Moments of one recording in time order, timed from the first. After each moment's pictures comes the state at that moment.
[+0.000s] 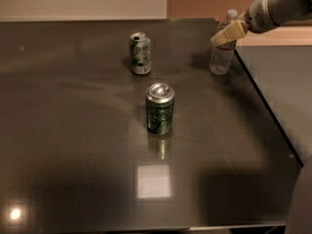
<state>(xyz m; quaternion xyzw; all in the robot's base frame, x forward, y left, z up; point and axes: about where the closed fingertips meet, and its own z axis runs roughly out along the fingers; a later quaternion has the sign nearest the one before) 0.743 -0.229 0.943 -0.37 0.82 0.10 0.42</state>
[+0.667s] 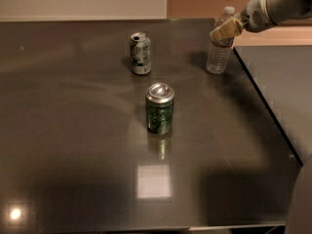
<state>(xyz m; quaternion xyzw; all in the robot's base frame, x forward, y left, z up) 0.735 -0.209 0.950 -0.37 0.81 0.14 0.42</state>
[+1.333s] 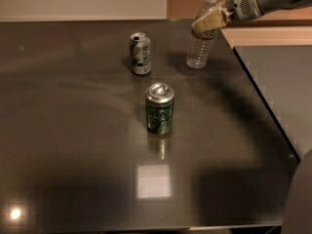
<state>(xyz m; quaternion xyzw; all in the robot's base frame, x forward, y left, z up) 0.715 -0.147 0.986 -0.43 0.77 0.21 0.43</state>
